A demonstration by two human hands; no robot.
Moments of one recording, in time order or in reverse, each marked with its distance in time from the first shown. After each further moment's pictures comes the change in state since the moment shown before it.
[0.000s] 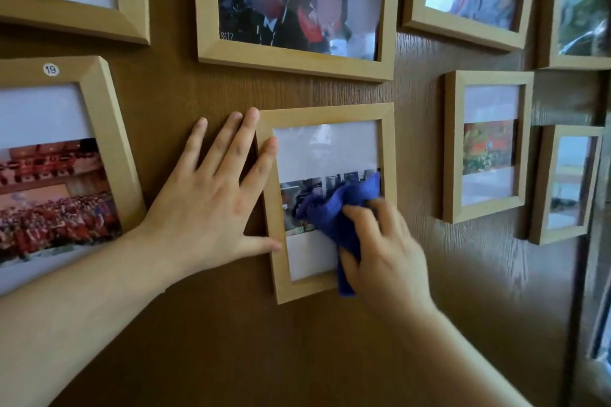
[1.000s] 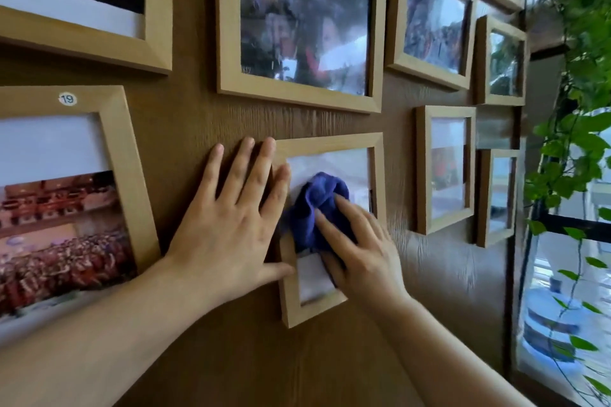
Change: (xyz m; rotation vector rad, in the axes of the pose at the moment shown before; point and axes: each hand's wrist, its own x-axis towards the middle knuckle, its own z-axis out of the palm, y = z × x) left_hand 0.000 -0.009 0.007 -0.101 0.037 0.060; right_hand 0.018 -0.009 0.022 -0.057 0.112 -0.229
